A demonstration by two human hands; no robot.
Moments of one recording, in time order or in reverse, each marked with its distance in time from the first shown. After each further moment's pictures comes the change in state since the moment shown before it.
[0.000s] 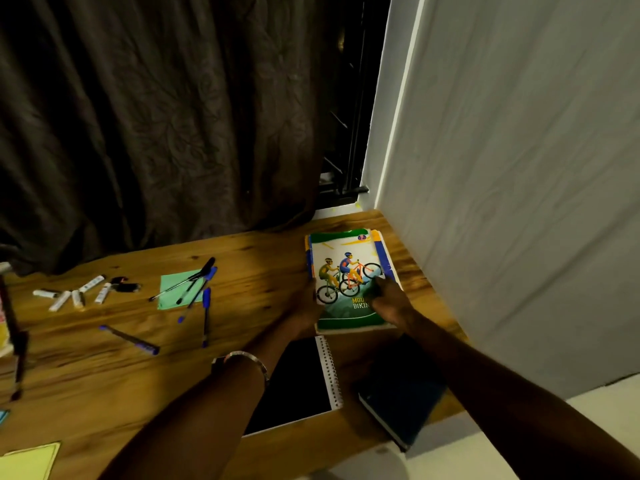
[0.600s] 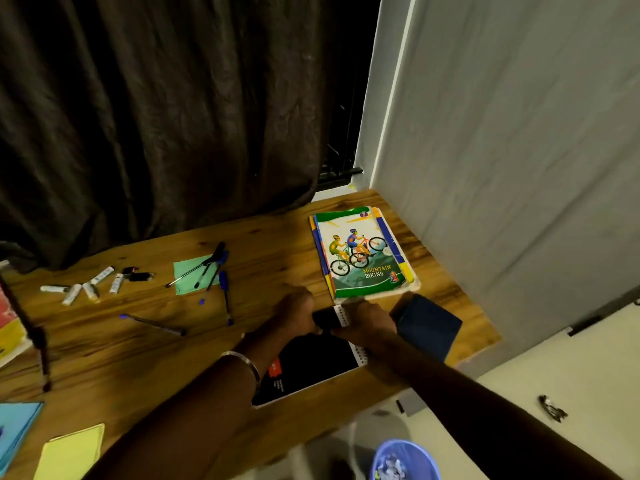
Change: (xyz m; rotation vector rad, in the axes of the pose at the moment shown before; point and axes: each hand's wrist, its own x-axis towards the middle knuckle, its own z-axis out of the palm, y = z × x) left_hand -0.061 -0.041 -0.045 0.909 -0.158 0.061; right_hand -0.112 -0.055 0.078 -0.309 -0.098 0.089
